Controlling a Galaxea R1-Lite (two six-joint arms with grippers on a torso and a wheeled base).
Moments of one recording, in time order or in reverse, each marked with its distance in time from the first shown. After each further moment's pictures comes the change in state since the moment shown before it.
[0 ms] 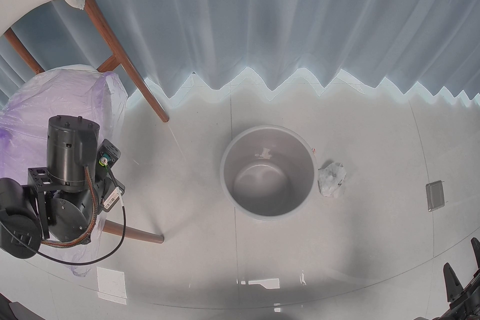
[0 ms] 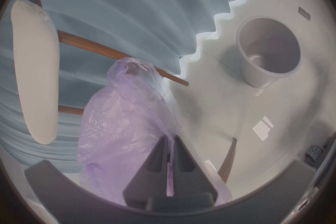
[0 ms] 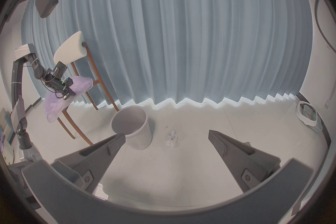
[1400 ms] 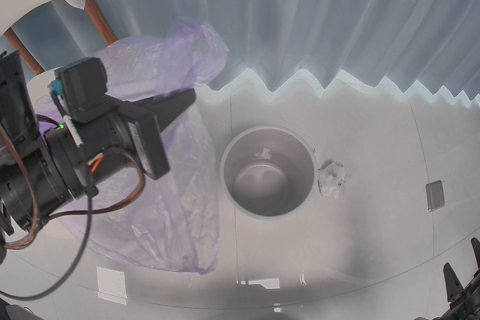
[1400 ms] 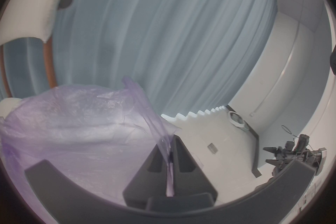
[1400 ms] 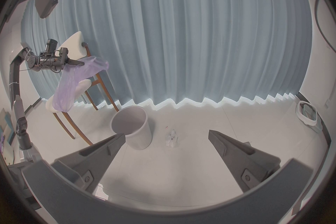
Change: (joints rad) left arm -0.209 -0.141 -0.105 -0.263 -0.763 -0.629; right arm 0.000 0.000 0.000 0.000 -0.002 0.003
